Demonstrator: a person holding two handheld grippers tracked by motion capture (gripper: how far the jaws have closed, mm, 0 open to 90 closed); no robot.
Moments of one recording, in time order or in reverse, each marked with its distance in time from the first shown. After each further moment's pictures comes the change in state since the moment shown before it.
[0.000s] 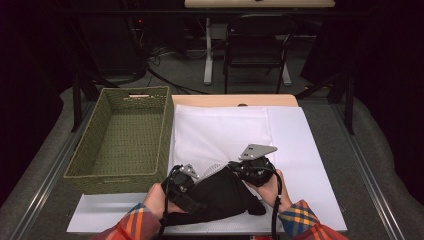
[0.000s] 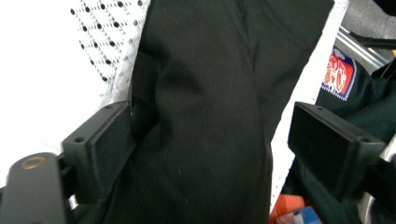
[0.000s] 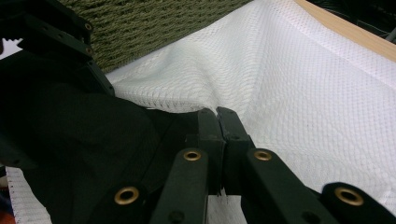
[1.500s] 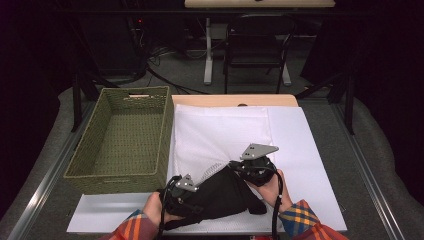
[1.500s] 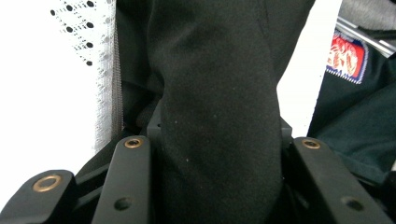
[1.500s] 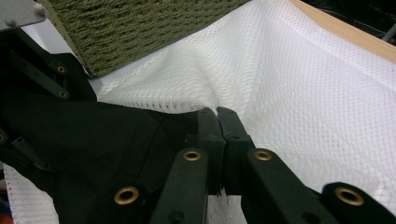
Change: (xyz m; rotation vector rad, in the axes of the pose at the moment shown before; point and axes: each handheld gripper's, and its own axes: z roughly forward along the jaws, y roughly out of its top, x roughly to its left) left arm -0.007 -0.023 0.013 -0.066 0.024 0.068; right arm -0.002 0.000 -0.002 -0.010 -0.008 0.007
